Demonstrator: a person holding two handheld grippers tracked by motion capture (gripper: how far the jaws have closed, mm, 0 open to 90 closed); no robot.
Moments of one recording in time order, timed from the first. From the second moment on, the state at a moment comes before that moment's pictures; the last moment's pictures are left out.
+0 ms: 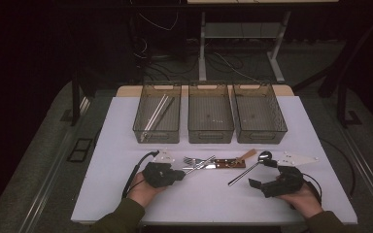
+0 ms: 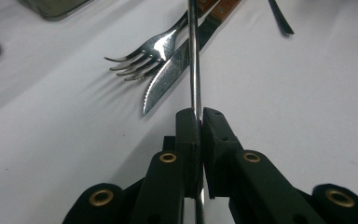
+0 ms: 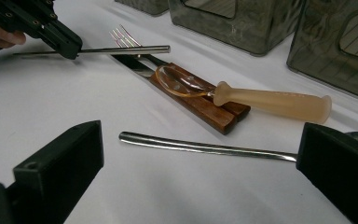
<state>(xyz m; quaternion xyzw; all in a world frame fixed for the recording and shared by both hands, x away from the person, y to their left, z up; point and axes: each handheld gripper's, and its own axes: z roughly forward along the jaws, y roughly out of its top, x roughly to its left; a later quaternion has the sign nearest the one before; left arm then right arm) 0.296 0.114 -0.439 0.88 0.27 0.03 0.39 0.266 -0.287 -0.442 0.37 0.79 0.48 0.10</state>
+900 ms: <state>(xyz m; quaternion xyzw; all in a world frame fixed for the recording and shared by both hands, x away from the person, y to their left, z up) 0.295 0.144 -0.416 0.86 0.29 0.05 0.42 0.266 -0.287 -0.442 0.36 0.79 0.48 0.10</state>
